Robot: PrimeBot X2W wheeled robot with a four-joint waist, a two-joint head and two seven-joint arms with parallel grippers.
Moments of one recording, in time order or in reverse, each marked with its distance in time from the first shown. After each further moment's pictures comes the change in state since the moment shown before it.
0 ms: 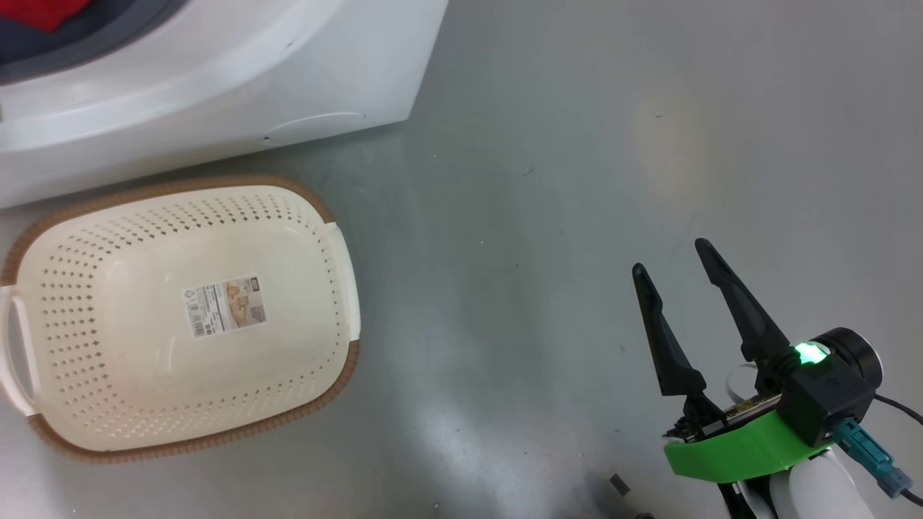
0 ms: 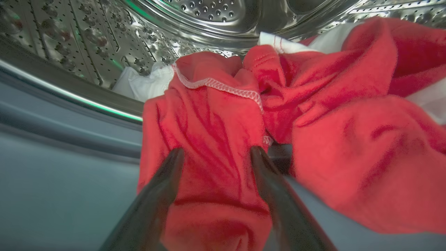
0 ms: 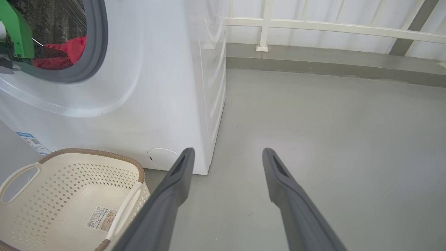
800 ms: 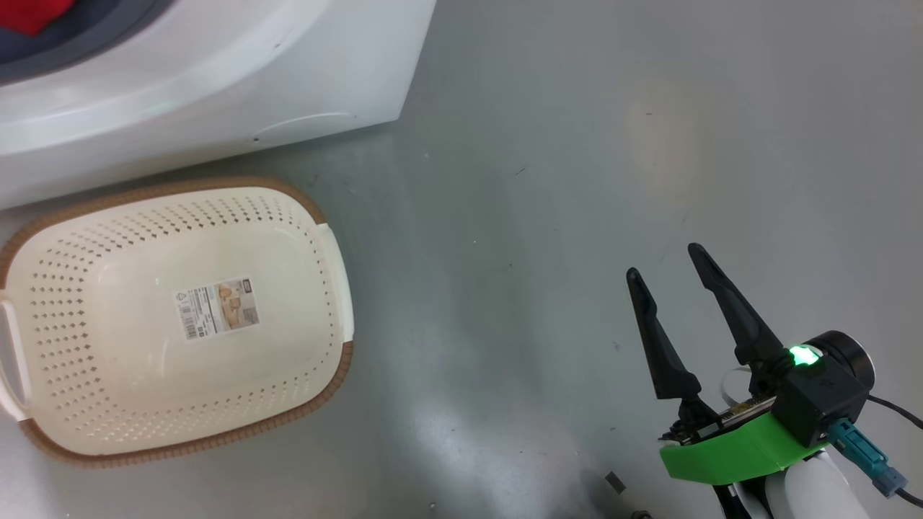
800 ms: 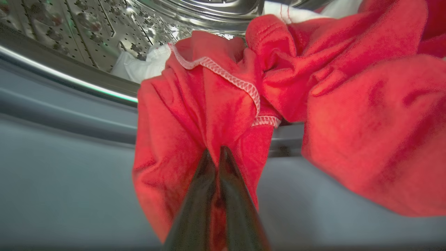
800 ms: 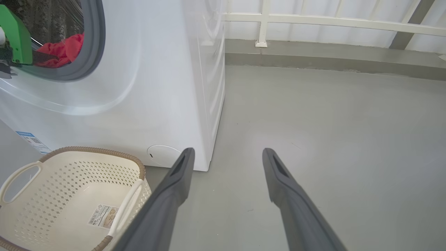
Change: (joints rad) left arm 0.006 0.029 -0.034 0.035 -0.007 -0.002 0.035; right arm 0.001 0.000 0.014 0.012 0.015 0.000 0.000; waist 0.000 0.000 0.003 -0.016
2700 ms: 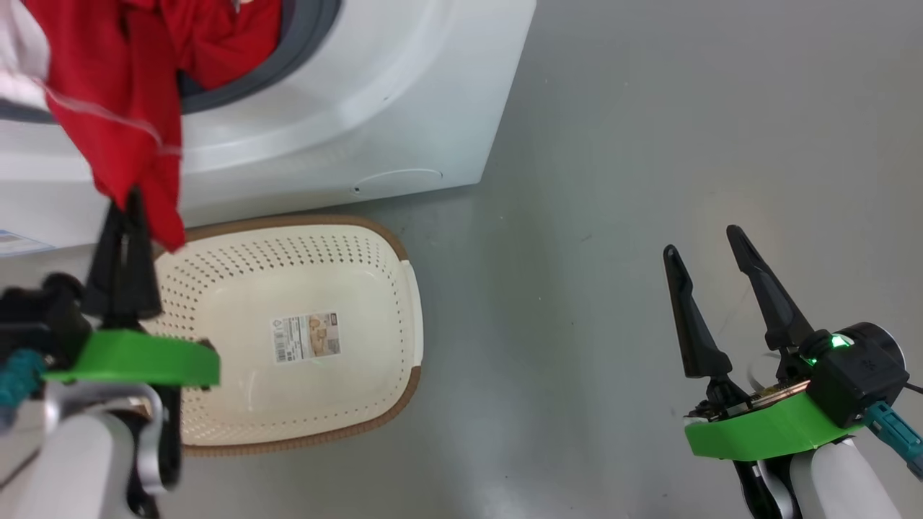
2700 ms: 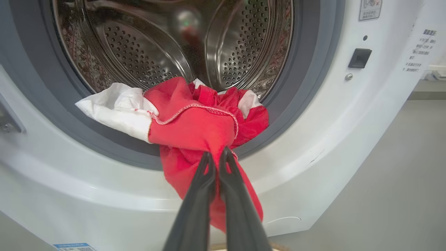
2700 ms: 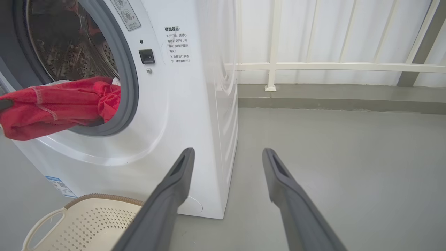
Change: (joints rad) left arm 0.931 -0.091 0.032 -1.174 -0.115 0.112 -0.153; right arm -0.022 -0.004 -0.064 0.014 0.043 0.000 0.000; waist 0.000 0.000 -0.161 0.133
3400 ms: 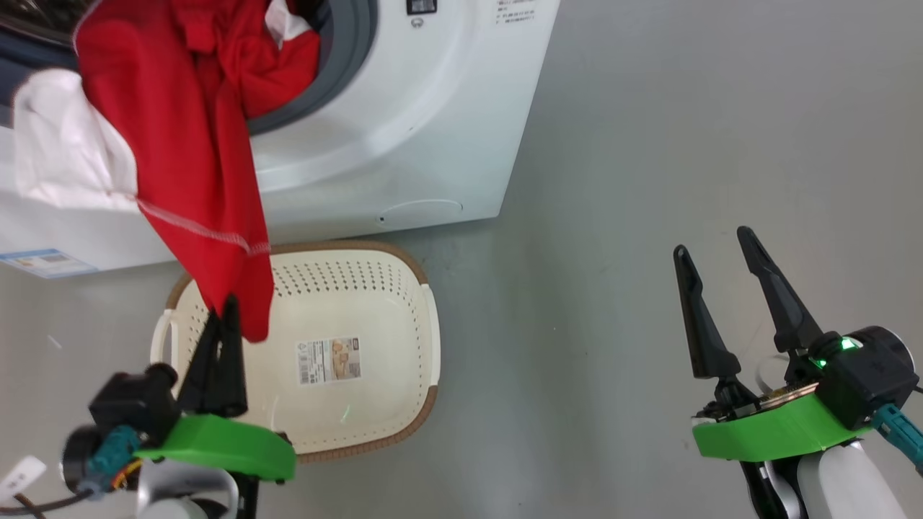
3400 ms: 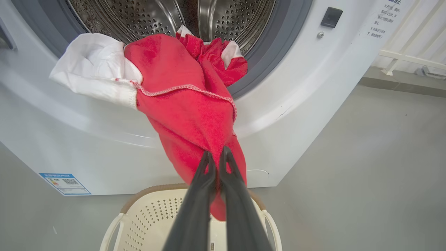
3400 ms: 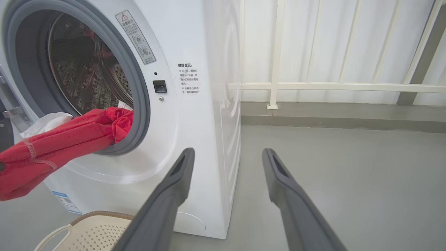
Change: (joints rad) left arm 0.198 -0.080 -0.083 -0.063 -0.051 0.037 0.045; right arm 0.007 0.000 -0.019 -0.005 0.001 0.000 0.000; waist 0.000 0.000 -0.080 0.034
